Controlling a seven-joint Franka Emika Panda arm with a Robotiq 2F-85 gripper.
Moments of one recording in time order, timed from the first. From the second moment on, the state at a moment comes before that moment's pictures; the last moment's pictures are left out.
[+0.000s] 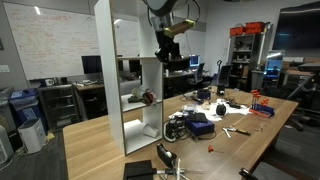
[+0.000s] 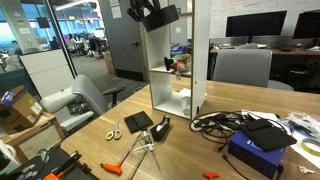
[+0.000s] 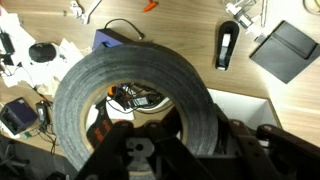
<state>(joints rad) 0.14 -0.03 0.03 -1.78 -0.39 1.80 0.16</state>
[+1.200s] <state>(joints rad) -0.06 0.00 -0.04 -2.41 -0.08 2.40 0.25</state>
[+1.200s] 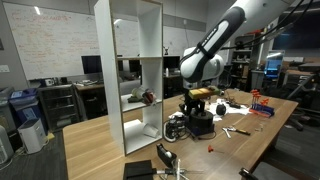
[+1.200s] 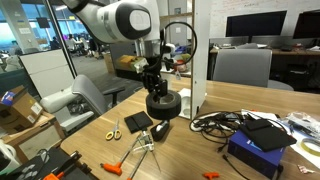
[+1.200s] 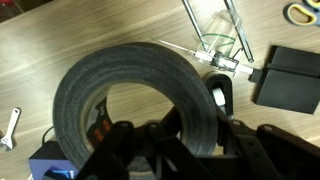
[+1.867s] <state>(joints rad) -0.11 0.31 -0.09 -2.41 0.07 2.69 0.25</state>
